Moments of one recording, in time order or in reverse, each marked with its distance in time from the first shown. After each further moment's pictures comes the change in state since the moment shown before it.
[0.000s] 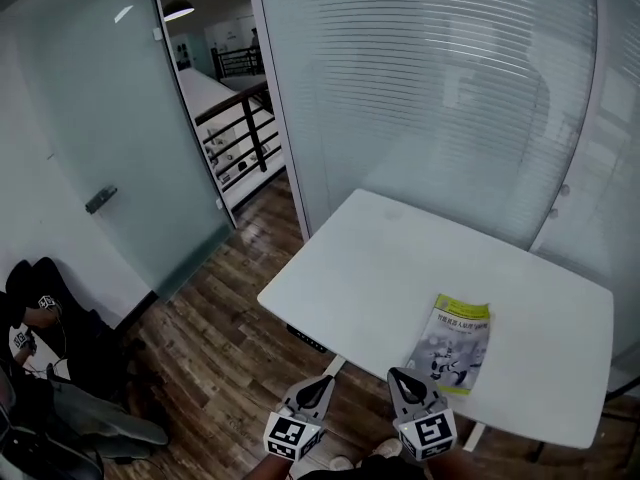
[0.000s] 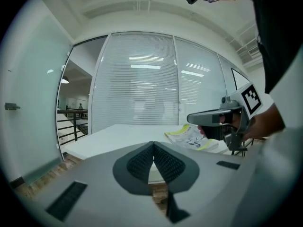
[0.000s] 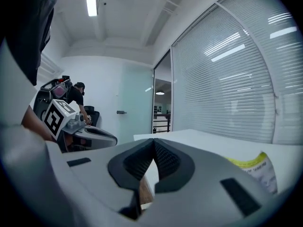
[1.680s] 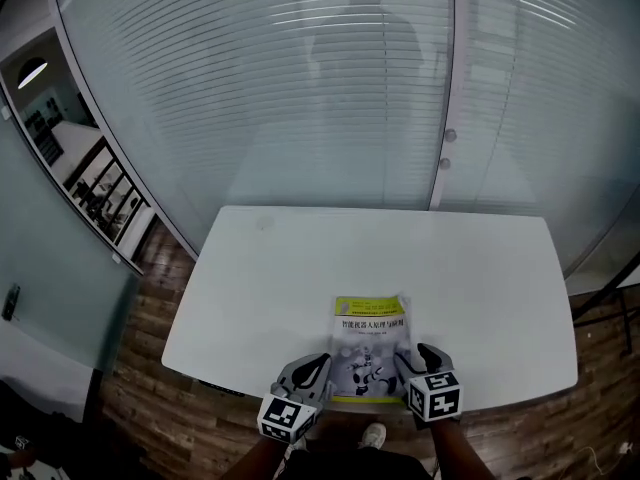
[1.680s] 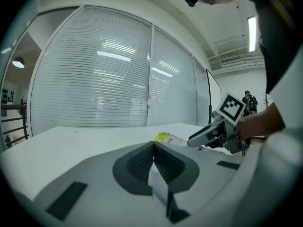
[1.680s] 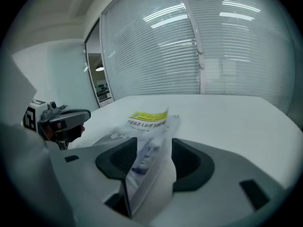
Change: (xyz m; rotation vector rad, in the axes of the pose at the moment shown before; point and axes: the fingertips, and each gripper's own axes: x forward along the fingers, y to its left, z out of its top) left arm 0.209 -0.116 0.023 0.072 0.063 -0.457; right arm -0.096 -0.229 -0.126 0.446 0.412 -0.544
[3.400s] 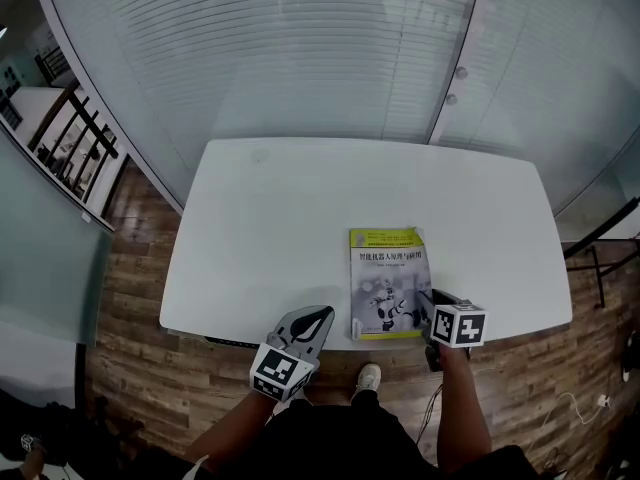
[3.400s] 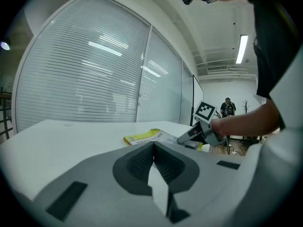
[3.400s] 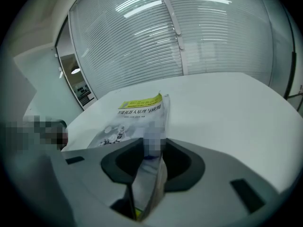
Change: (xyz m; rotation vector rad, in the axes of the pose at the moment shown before) left arm -0.049 0.021 -0.022 -0.009 0.015 -0.220; right arm 0.003 -0.002 -0.041 0.229 0.136 -0.161
